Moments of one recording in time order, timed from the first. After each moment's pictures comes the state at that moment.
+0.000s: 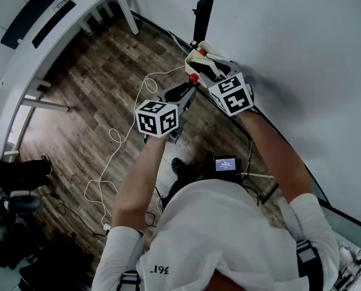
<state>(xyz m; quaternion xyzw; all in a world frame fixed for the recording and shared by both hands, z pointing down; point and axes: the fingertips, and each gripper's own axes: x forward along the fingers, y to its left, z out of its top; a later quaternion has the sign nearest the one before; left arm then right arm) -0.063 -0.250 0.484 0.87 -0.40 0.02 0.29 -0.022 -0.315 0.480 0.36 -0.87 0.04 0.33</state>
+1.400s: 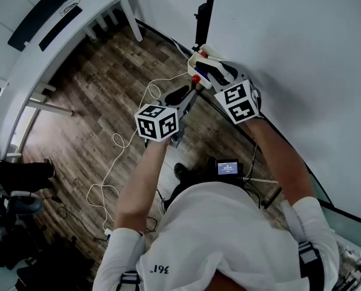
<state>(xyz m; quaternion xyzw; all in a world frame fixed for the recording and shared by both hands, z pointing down) -0.070 -0.230 0.457 0.87 -0.41 0.00 0.27 -0.011 -0.297 0.434 0.38 -0.87 -0.06 0.32</state>
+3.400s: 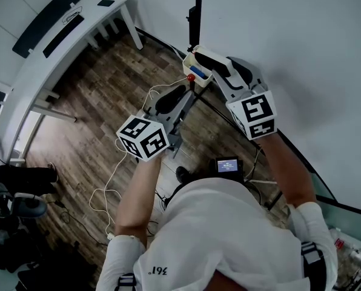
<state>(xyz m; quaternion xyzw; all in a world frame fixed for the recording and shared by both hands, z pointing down) -0.066 -0.165 0.339 0.89 -0.39 -0.09 0.20 0.015 -0.229 0.311 0.41 -0.89 -0.09 0.18</state>
